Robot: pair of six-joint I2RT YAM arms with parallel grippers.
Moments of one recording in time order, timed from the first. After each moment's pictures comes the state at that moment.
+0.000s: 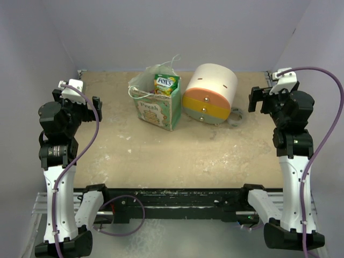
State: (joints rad) left arm 0.14 0.79 1.10 -0.47 0.22 0.16; right arm -0.09 0.89 1.23 -0.52 -0.10 -0.17
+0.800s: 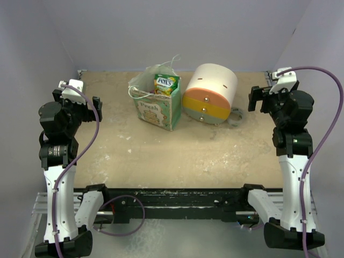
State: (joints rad) left arm 0.14 0.78 1.10 -0.47 0.22 0.16; right arm -0.09 0.90 1.22 -0.50 -0.10 -0.17
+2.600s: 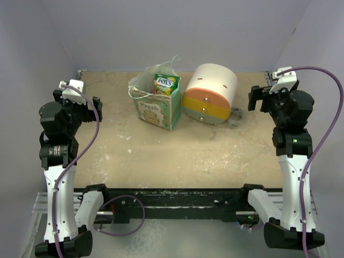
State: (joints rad) left arm 0.14 0.78 1.09 -0.46 0.22 0.16; right arm -0.09 0.90 1.22 -0.48 -0.11 -0.17
